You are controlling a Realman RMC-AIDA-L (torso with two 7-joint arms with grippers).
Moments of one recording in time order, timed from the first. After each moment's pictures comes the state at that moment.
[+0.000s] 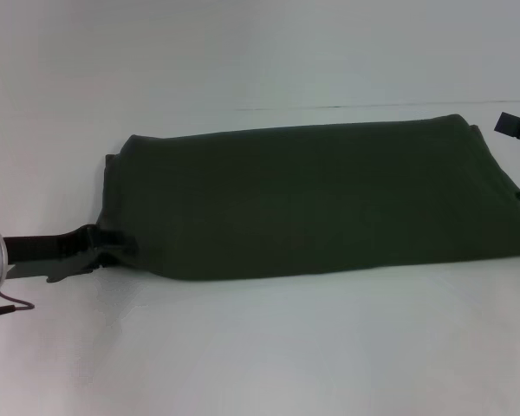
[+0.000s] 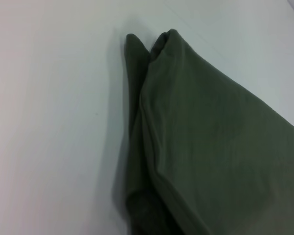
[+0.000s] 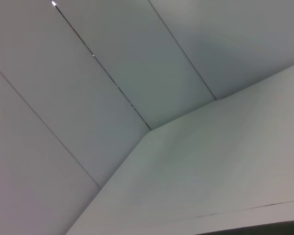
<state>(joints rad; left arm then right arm) -0.64 -2.10 0.41 0.68 2.48 1.29 -2.44 0.51 1.95 -0.29 -0.60 -1.98 -1.51 1.79</state>
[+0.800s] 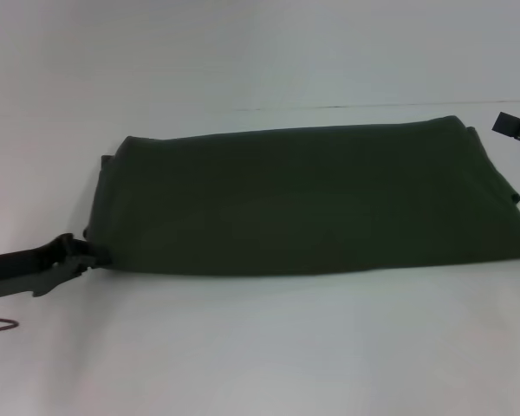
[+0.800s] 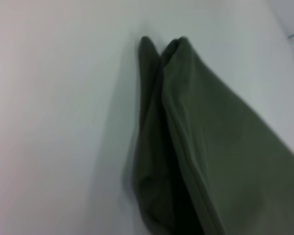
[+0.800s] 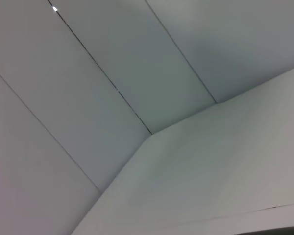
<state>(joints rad) -0.57 -2.11 0.32 0.68 2.41 1.33 -2.38 0.50 1.97 -0.29 -0.60 -1.96 -1.50 1.78</state>
